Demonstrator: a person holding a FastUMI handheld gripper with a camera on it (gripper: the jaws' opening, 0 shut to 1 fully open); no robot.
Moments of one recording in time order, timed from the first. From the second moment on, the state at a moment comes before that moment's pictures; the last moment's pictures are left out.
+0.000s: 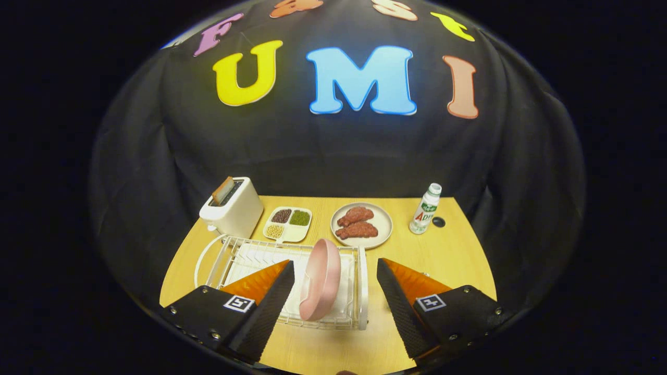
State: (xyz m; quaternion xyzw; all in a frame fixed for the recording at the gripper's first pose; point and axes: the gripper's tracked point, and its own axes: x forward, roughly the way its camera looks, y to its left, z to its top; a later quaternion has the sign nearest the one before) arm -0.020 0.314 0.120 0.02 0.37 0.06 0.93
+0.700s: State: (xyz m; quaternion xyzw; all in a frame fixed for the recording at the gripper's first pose) arm 0.023 0.333 0.048 -0.01 0.51 -0.01 0.86
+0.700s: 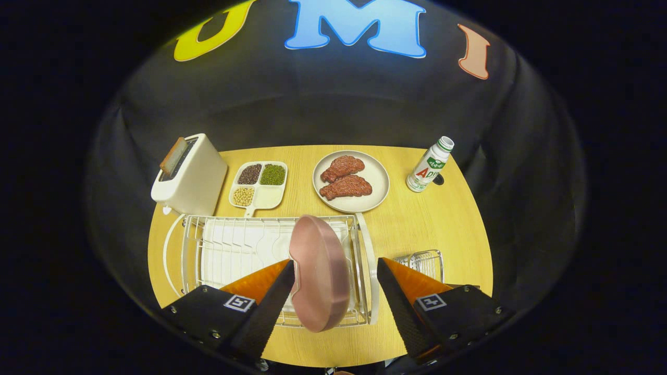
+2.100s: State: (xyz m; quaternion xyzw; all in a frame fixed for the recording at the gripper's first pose) arm 0.032 0.305 0.099 -0.13 0.50 -0.10 0.85
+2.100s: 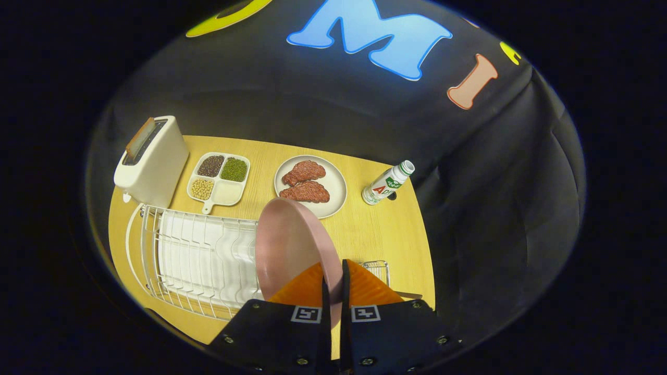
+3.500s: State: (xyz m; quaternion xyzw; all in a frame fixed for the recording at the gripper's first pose) arm -0.191 0.229 0.031 0.03 0.55 0.01 0.83
